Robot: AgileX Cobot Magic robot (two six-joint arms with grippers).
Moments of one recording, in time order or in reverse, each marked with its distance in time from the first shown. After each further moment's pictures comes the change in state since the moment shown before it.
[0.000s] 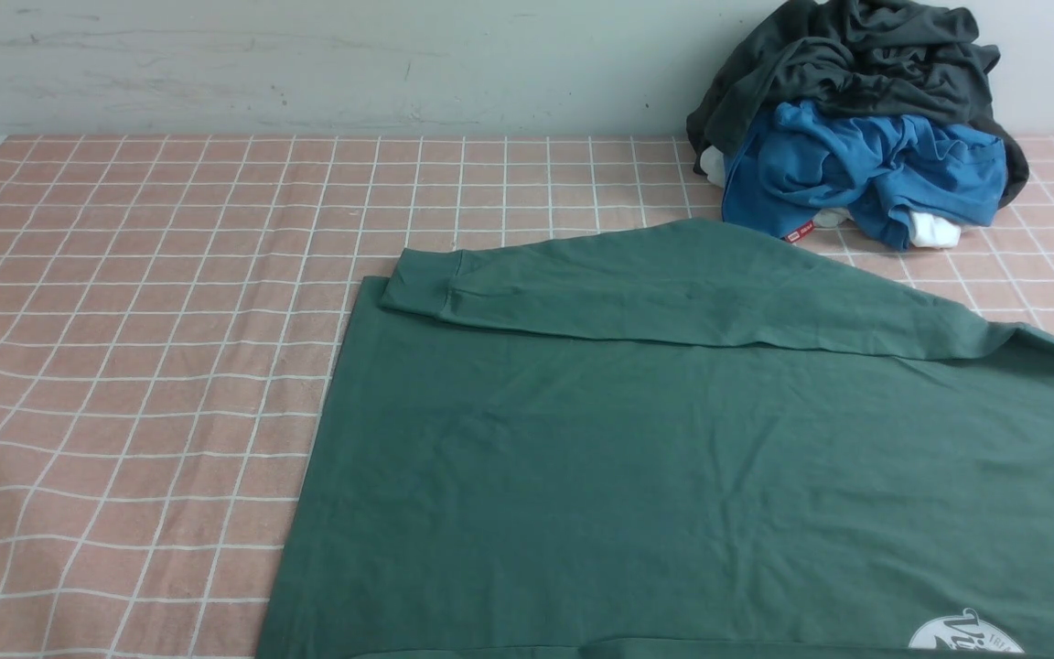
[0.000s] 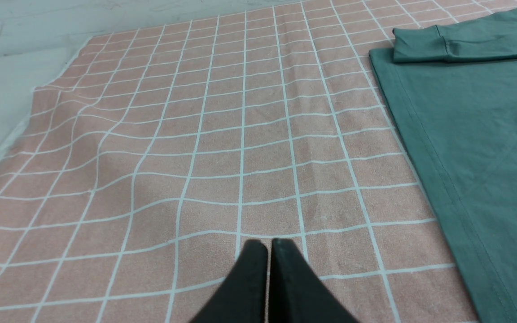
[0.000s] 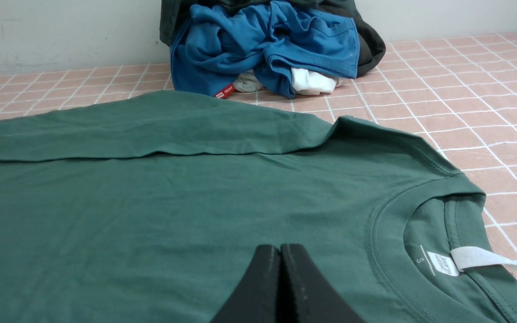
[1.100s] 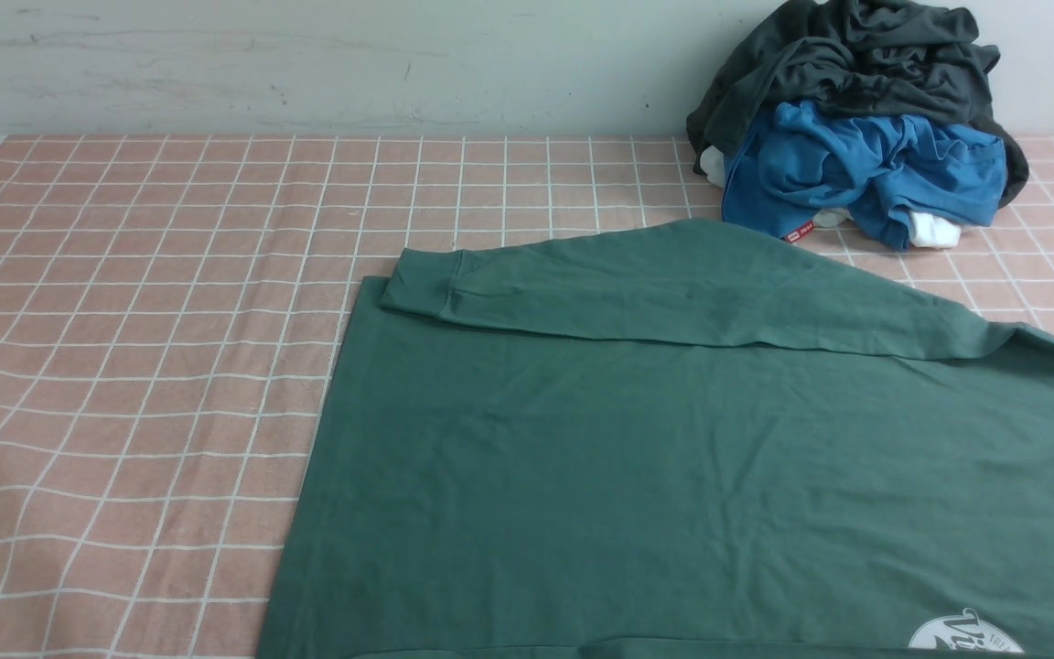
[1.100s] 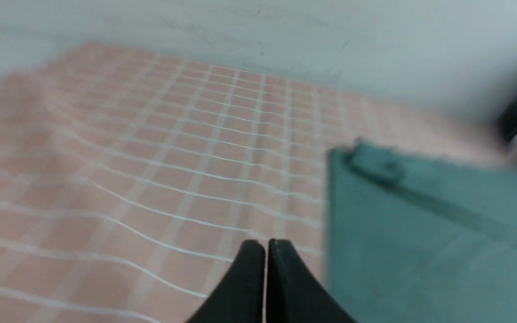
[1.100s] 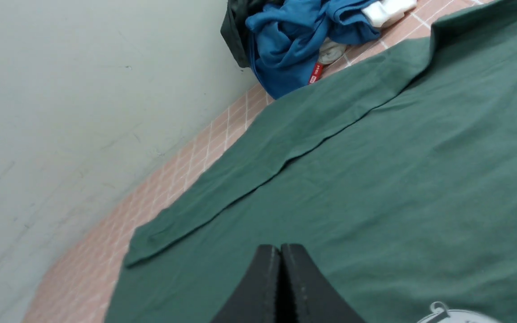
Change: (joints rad) right arm 0.000 0.000 -0.001 0.634 0.022 0.074; left arm 0.000 0.000 0.010 -0.320 -0.152 -0.477
